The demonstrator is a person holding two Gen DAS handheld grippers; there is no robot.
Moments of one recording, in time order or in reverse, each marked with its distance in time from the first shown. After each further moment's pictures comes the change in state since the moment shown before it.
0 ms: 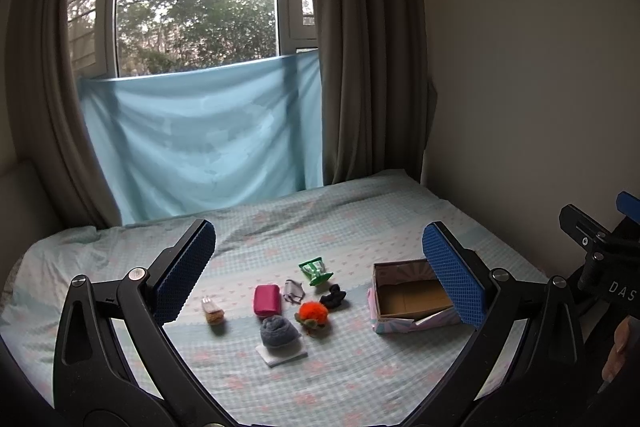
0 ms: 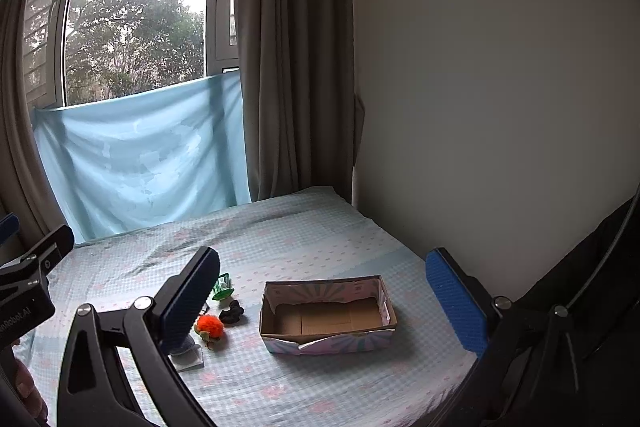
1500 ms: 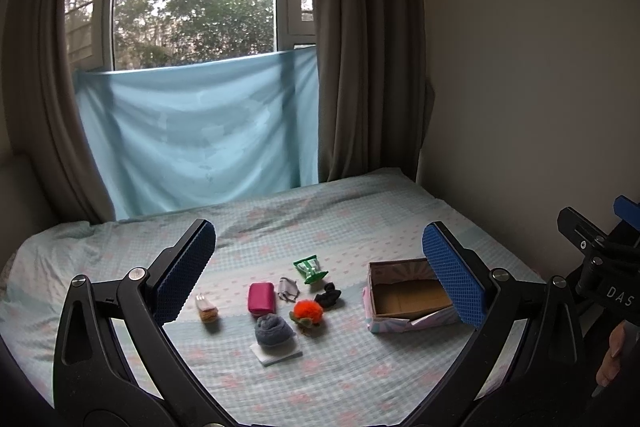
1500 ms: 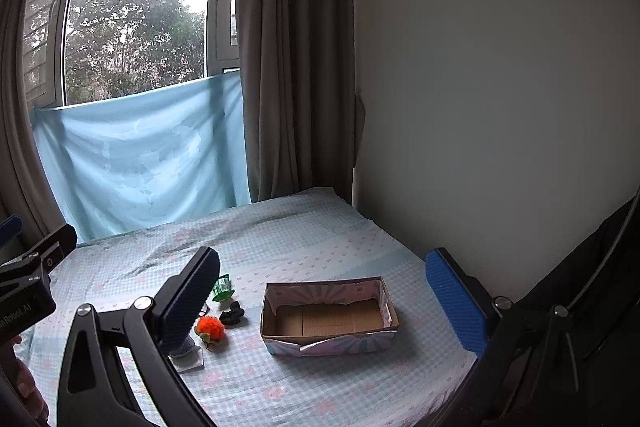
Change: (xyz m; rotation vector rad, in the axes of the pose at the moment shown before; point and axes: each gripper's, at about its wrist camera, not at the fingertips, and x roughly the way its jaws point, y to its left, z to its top) left arm 0.007 0.004 0.003 -0.014 0.010 -0.020; right arm -0.001 0.012 -0.005 0.001 -0.006 -0.005
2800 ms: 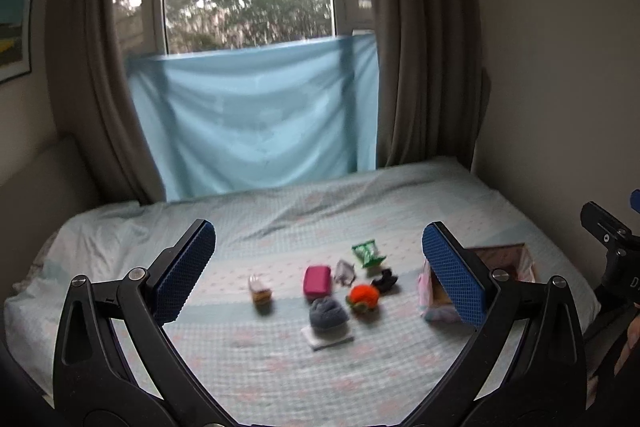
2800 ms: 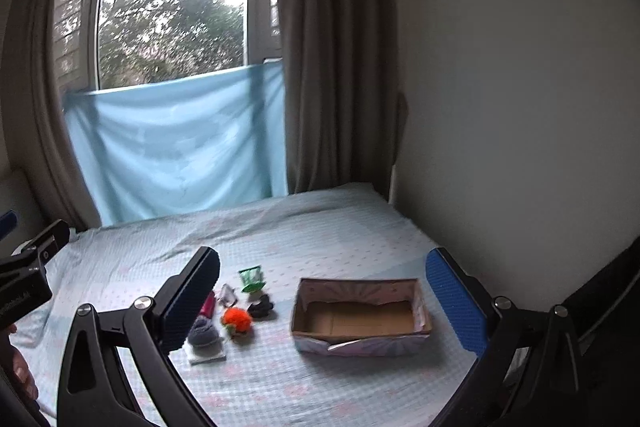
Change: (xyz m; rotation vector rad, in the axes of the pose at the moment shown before) left arm 0.001 0.062 -0.028 -0.037 0.061 0.189; right arm 0.026 0.041 -0.014 -0.061 0.048 0.149
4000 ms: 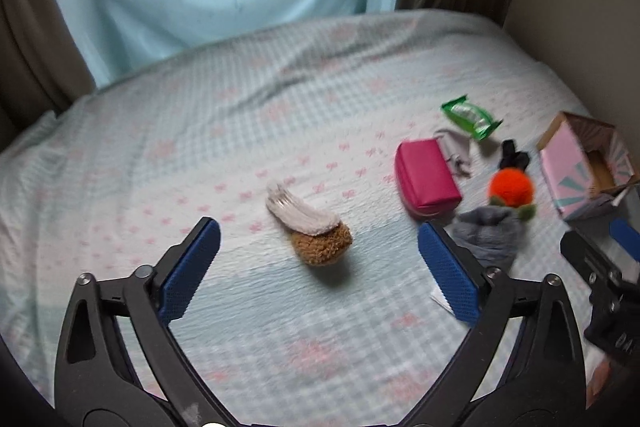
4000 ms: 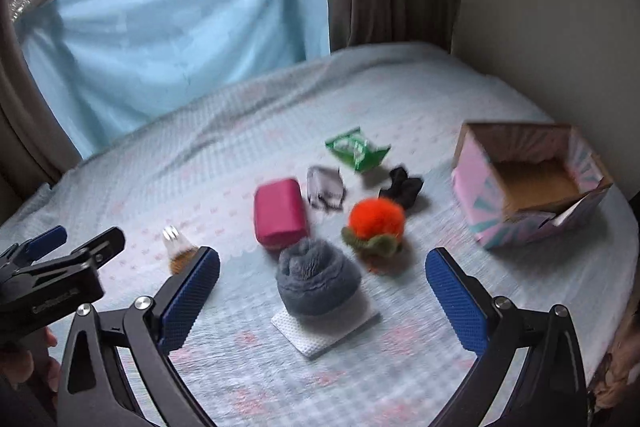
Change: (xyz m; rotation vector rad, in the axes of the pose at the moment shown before) left arm 0.405 0.188 -0.195 0.060 0.442 -0.178; right arm 0.288 0.253 -0.194 0.130 0.379 -0.050
